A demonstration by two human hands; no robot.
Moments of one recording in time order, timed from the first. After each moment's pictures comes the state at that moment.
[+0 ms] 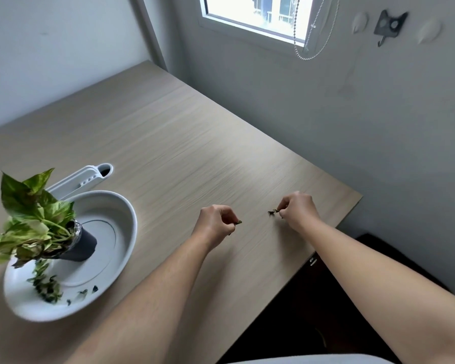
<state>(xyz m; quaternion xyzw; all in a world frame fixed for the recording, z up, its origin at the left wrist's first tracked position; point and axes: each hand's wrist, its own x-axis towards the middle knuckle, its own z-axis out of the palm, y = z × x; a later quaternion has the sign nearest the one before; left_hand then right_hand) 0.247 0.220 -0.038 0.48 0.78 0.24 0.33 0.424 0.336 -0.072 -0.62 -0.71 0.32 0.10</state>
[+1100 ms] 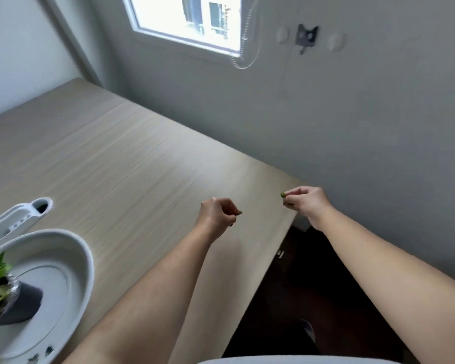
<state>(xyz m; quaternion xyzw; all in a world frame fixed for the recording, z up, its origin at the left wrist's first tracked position) 0.291 0.274 -0.040 0.55 0.71 0.25 0.36 0.506 0.330 -0.040 -0.63 -0.38 0.56 0.37</state>
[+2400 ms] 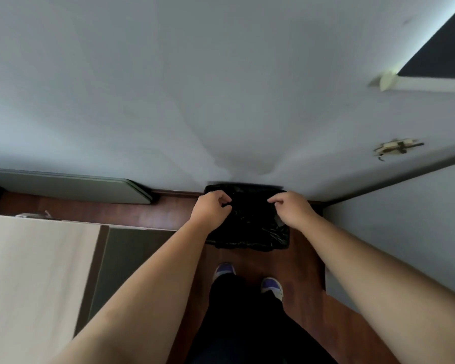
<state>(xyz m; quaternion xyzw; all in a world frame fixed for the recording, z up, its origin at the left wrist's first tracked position) 0.703 0.436 -0.210 0.68 0.59 -0.05 0.43 0.893 0.364 -0.212 -0.80 -0.41 0.43 0.06</state>
